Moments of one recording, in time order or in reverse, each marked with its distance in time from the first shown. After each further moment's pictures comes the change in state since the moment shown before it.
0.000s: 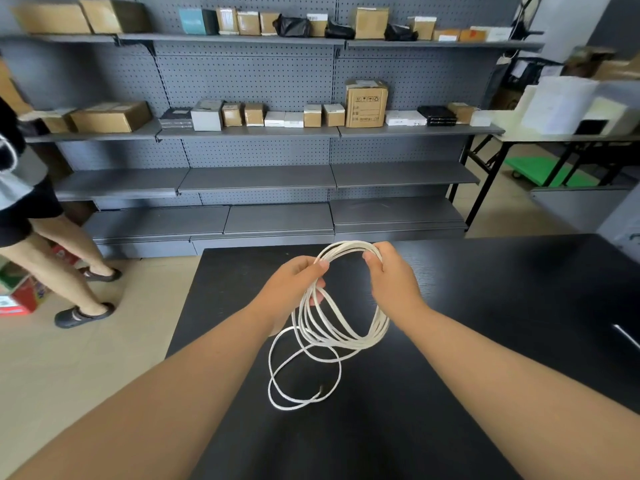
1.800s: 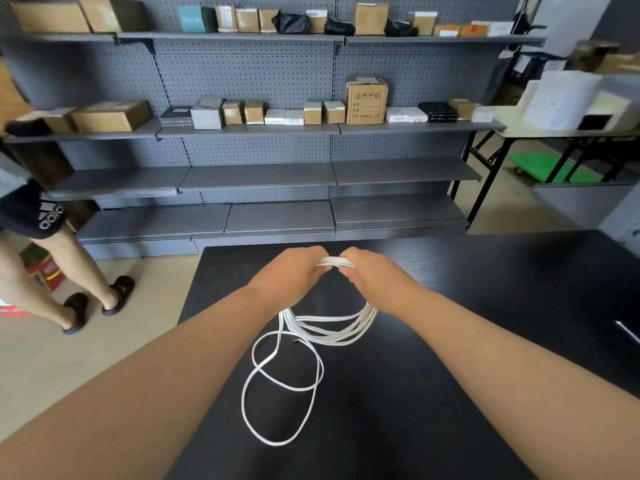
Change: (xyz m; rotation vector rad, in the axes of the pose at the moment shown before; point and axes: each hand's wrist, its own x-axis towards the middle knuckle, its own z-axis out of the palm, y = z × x) left_hand 0.011 0.019 -0.007 0.990 -0.038 0.333; right_hand 0.002 -0.019 -0.009 -0.463 -0.409 -0.267
